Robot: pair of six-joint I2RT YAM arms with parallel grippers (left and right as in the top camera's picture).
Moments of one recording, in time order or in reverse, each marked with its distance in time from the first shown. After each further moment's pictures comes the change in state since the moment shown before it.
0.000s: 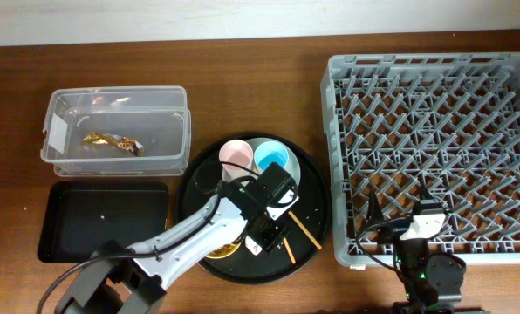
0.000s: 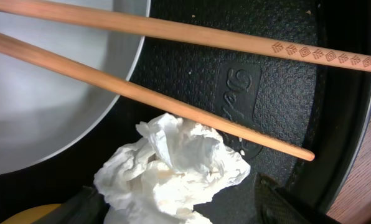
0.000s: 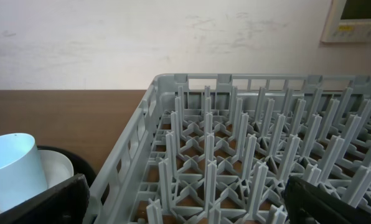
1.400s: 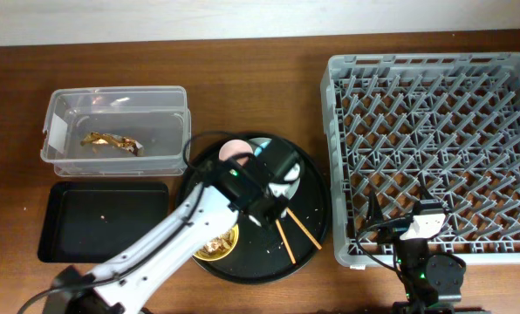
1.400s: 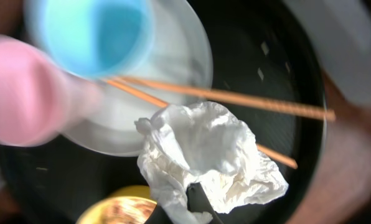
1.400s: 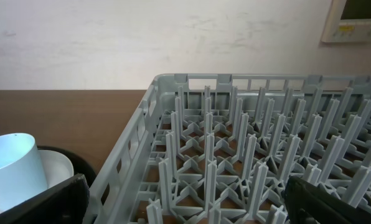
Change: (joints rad) left arm 0.016 -0.085 0.294 -0.248 -0.142 0.011; right arm 0.000 0.000 0.000 0.000 0.000 0.000
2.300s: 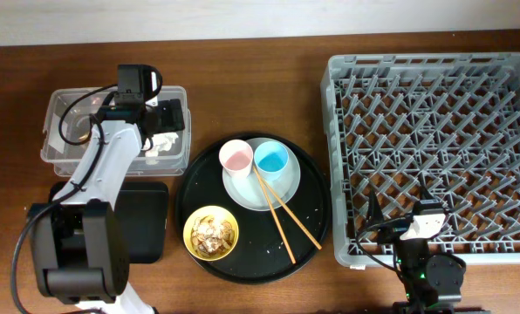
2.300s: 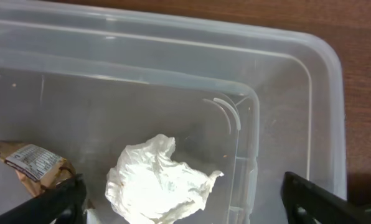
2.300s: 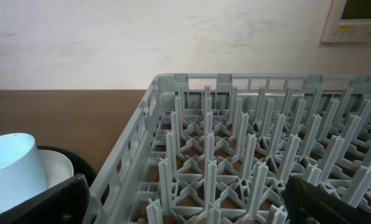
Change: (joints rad) left arm 0.738 0.269 0.063 0.450 -0.060 -0.117; right arm 0.000 0.000 0.000 0.000 0.000 0.000
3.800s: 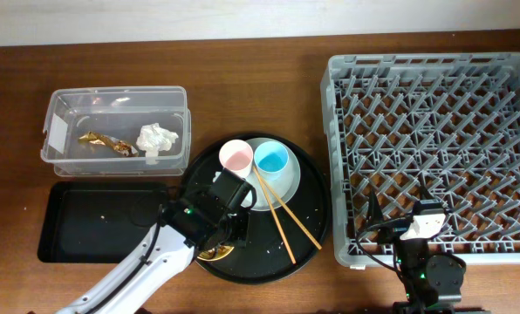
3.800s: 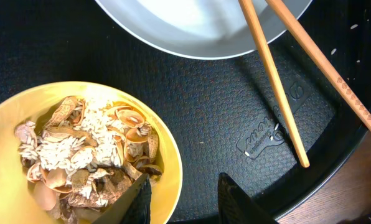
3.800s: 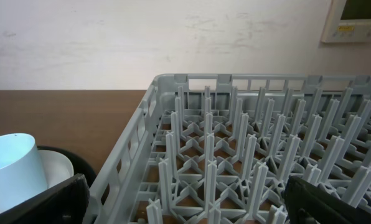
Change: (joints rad) left arm -0.625 -0.527 -0.518 -0.270 0.145 -0.355; right arm 0.000 -0.001 0.000 0.000 0.000 0.000
